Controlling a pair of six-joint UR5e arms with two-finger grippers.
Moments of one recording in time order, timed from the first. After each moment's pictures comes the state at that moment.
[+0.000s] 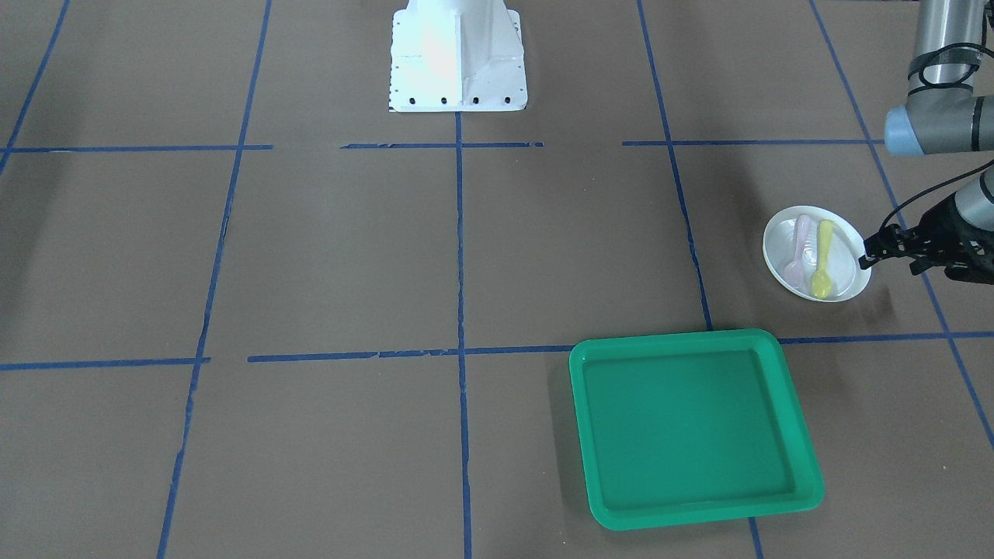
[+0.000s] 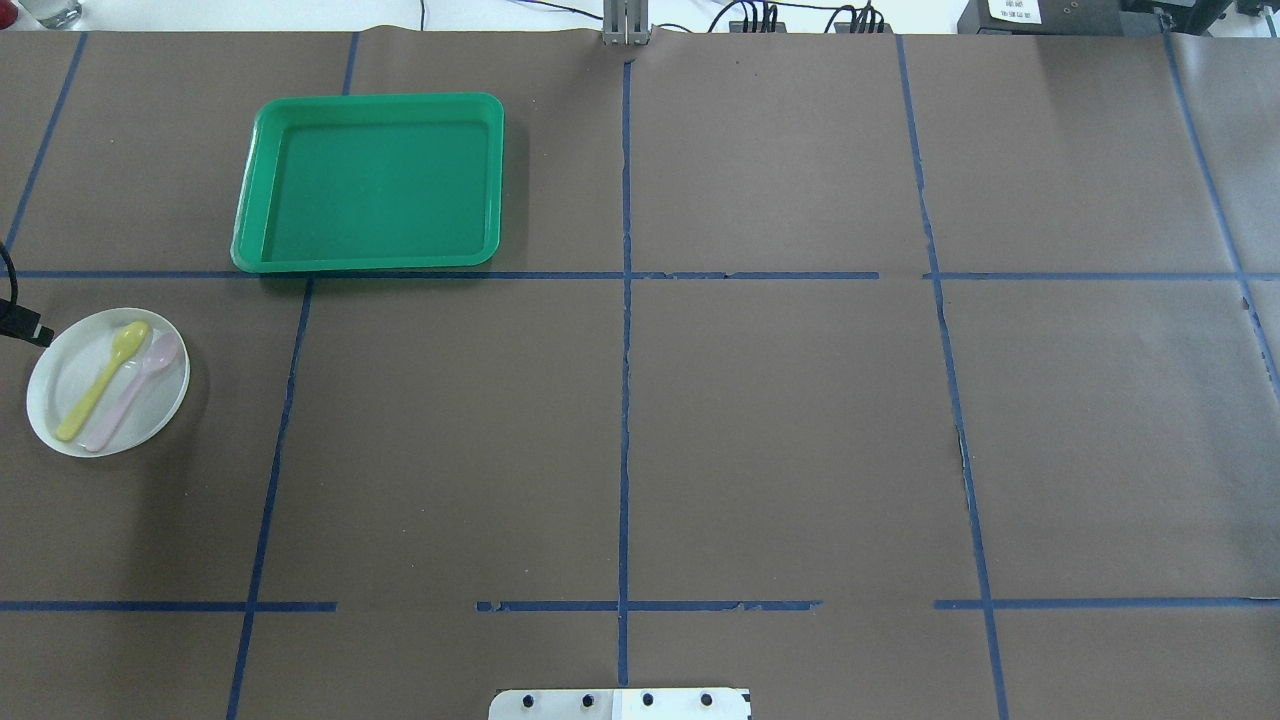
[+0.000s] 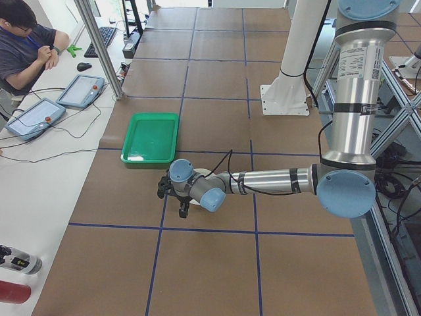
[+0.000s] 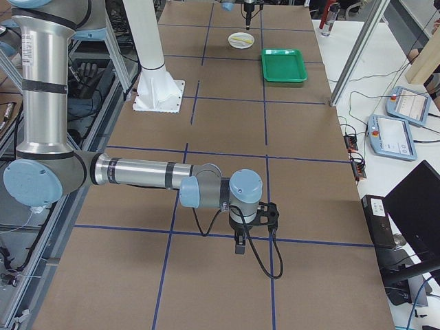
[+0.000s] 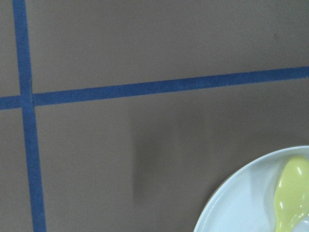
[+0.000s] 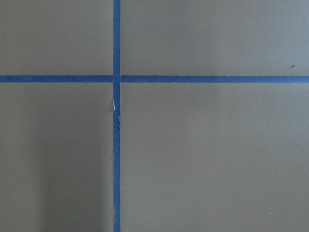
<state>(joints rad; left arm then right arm) -1.14 -1.59 -1.36 -2.24 -2.31 -0.50 1.58 -1.65 1.61 -1.51 2.28 0.03</state>
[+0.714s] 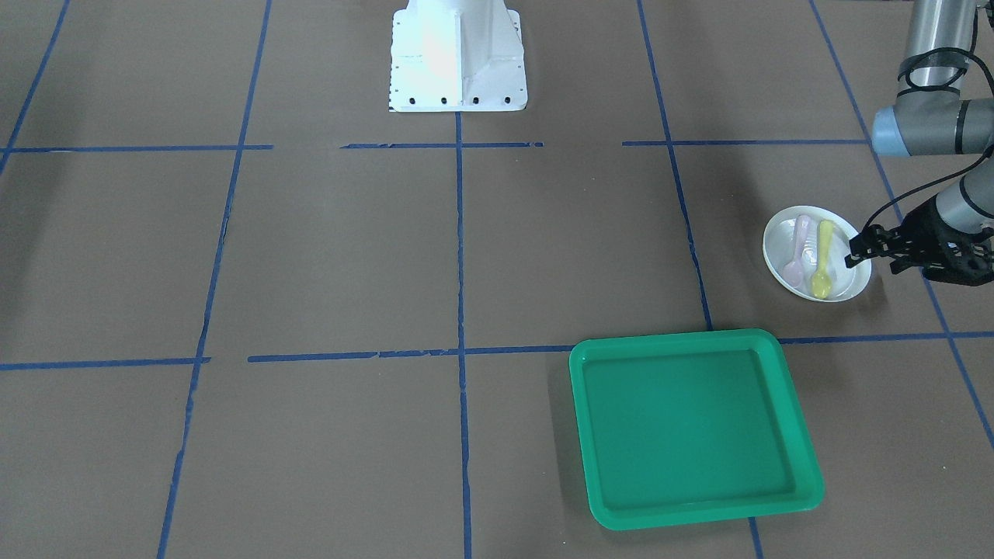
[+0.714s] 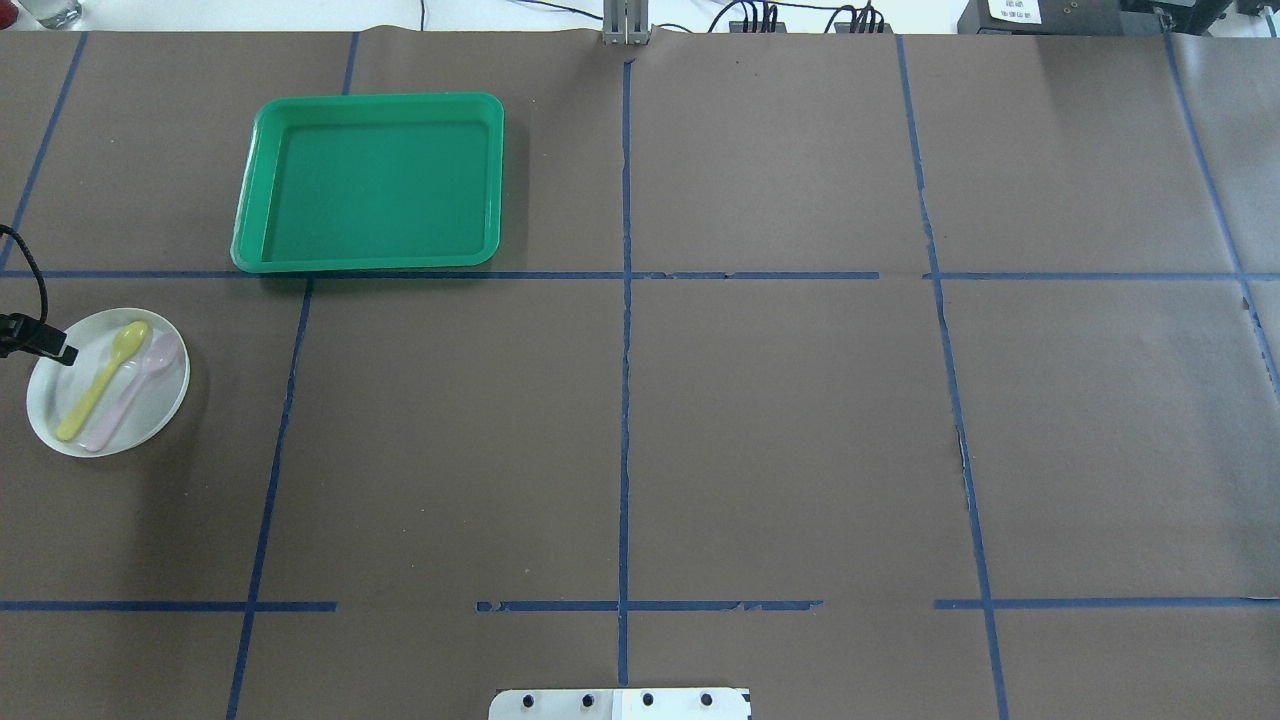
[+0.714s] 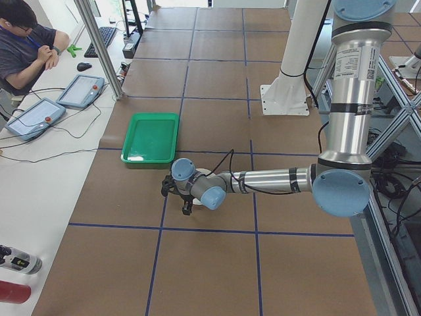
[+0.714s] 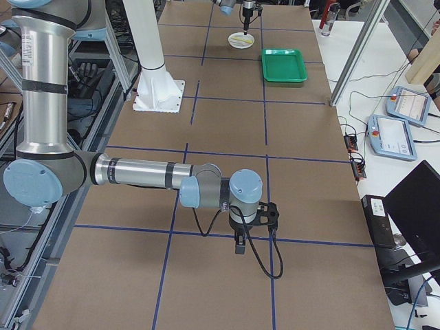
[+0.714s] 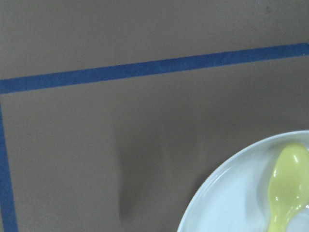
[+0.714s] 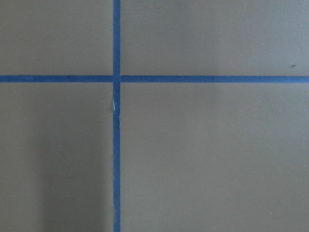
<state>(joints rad) -1.11 -1.59 -1.36 -2.24 -2.31 -0.50 1.58 -1.65 1.61 -1.51 2.28 0.03</state>
